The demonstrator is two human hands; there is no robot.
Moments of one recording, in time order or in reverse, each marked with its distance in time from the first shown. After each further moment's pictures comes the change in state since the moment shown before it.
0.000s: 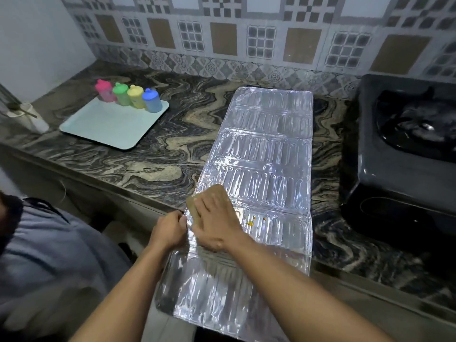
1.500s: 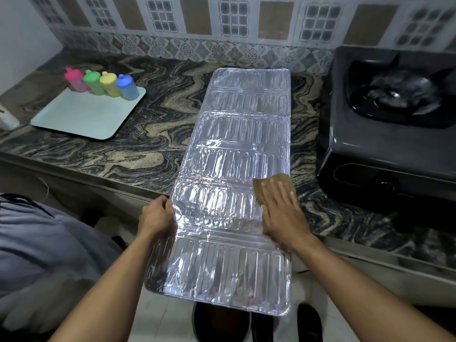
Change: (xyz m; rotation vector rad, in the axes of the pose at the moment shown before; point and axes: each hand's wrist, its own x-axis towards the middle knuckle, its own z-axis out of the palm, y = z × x) left_hand -0.008 -0.002 0.013 -0.035 0.099 -0.008; right_hand -0.134 0.132 -0.006 -0.096 0.108 0.369
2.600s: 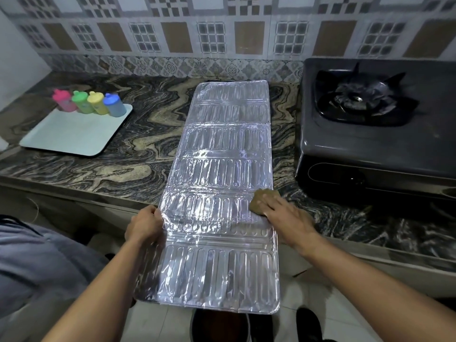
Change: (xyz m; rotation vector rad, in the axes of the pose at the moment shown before) left_hand 0.001 0.007 -0.004 0.114 -0.052 -0.062; right_hand -0.024 0.033 -0.037 -0.066 -0.140 -0.116
